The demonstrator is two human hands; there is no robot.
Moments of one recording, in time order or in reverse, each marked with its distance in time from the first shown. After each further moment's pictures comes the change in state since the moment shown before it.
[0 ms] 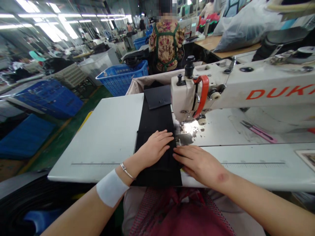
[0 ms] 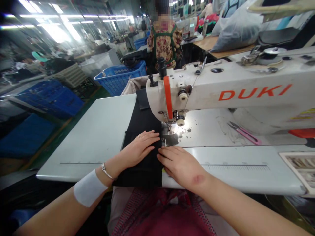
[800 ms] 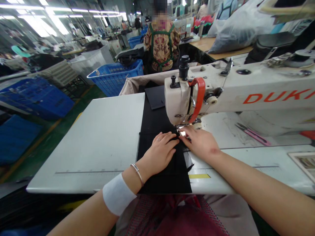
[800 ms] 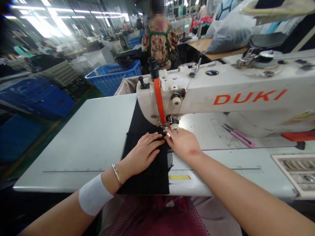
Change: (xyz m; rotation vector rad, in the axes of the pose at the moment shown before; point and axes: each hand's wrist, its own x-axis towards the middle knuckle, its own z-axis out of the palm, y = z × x) left_hand 0.025 0.018 0.025 0.035 0.074 0.004; right_hand 0.029 0.059 -0.007 -0.293 0.030 0.521
